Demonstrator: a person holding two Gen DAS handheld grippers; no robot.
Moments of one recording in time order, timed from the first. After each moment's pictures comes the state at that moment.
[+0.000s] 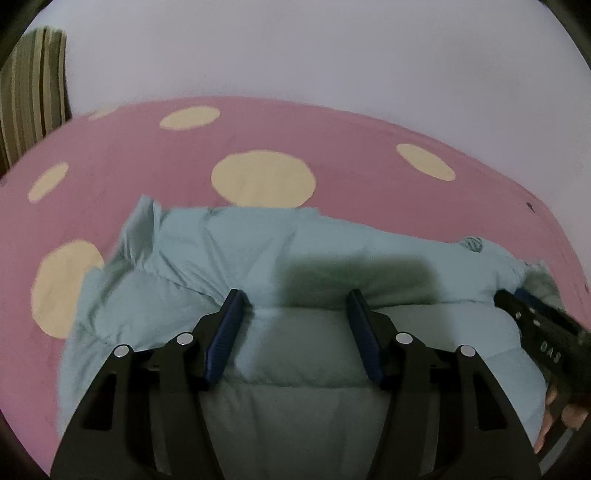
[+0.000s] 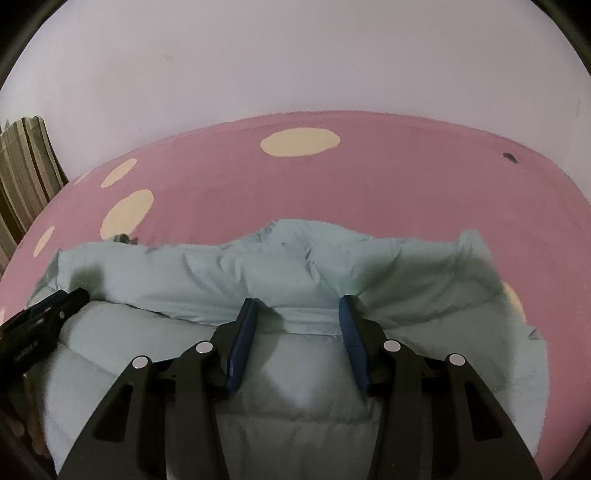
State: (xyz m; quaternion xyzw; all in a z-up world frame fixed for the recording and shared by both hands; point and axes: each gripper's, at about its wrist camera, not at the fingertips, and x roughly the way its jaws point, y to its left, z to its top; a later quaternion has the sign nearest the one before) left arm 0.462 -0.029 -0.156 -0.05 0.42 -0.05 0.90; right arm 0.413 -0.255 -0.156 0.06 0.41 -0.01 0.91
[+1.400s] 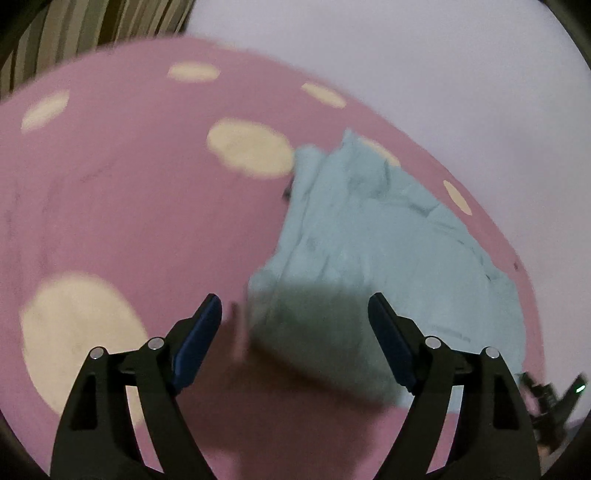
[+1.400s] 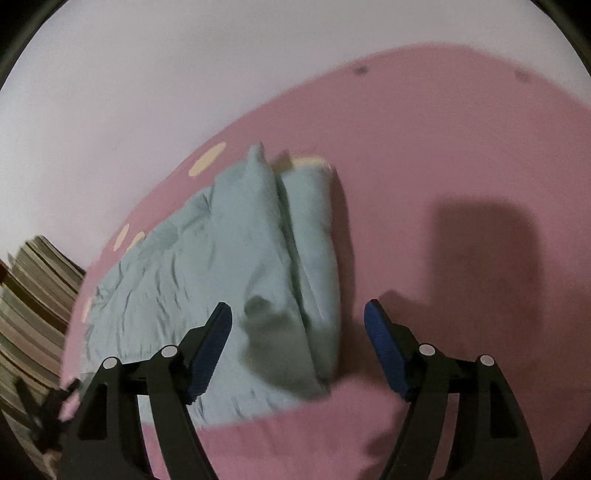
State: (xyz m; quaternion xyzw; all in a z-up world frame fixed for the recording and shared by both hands) left arm 0.289 0.105 -0.152 -0.24 0.44 0.03 0.86; right arm 0.214 -0.379 -0.158 0.30 0.40 -0.05 0.86
